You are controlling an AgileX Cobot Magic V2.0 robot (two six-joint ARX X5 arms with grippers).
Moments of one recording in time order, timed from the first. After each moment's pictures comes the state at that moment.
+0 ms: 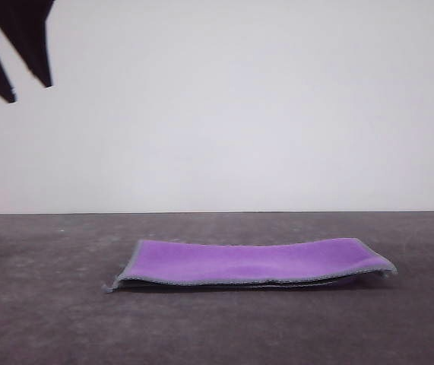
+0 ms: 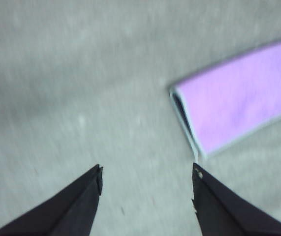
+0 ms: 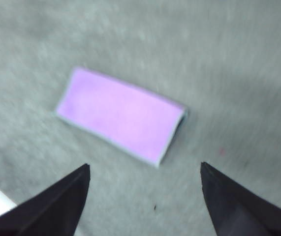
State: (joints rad) left_arx -0.19 1.41 1.41 -1.12 0.26 0.11; right_arx -0.06 1.05 1.14 -1.07 -0.60 -0.22
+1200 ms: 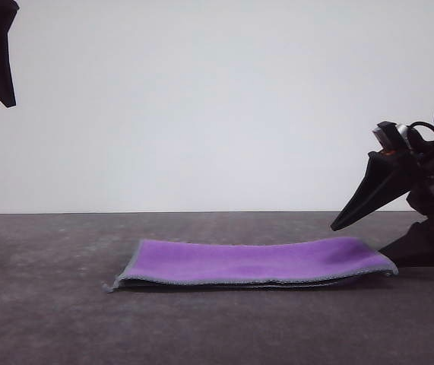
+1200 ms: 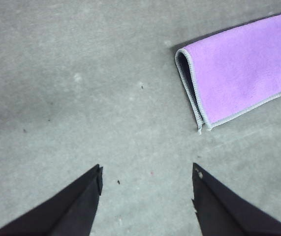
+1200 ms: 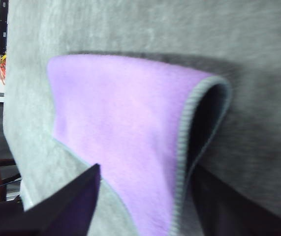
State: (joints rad) left_arx -0.18 1.27 1.22 -1.07 0.26 0.07; right_arx 0.07 1.68 0.76 -0.16 -0.95 0.27
